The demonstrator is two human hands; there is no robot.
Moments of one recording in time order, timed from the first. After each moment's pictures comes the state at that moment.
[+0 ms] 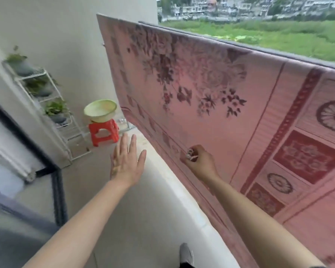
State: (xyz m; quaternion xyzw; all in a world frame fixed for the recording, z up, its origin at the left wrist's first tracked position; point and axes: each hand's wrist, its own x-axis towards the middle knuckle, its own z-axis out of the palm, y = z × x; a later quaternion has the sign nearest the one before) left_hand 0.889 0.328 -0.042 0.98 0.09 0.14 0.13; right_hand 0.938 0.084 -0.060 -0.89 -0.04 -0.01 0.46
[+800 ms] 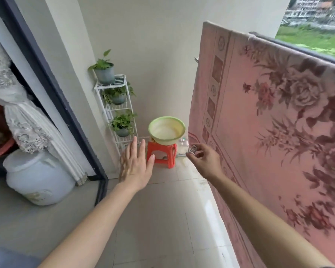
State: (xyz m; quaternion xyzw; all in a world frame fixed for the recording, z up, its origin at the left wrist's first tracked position) left_hand 1.322 0.668 -0.040 0.94 0.29 0.13 0.10; right_hand 1.470 0.480 -0.033 -0.84 -0.22 0.07 0.50
